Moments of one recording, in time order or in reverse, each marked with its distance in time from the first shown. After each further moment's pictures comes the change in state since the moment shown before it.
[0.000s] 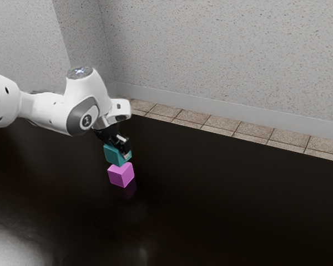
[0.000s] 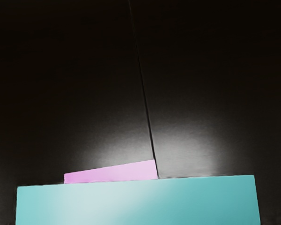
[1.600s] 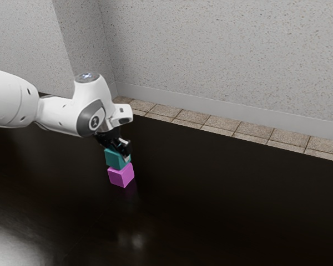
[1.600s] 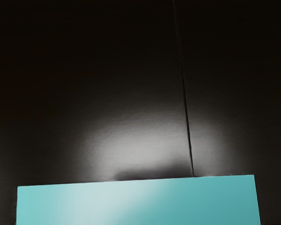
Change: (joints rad) arm -0.011 0.151 0.052 0.116 -0.059 -0.029 0.000
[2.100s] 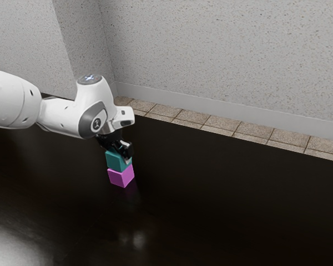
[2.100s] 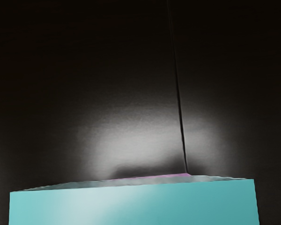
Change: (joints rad) arm -0.007 0.011 0.000 -0.001 -0.005 -0.004 0.001
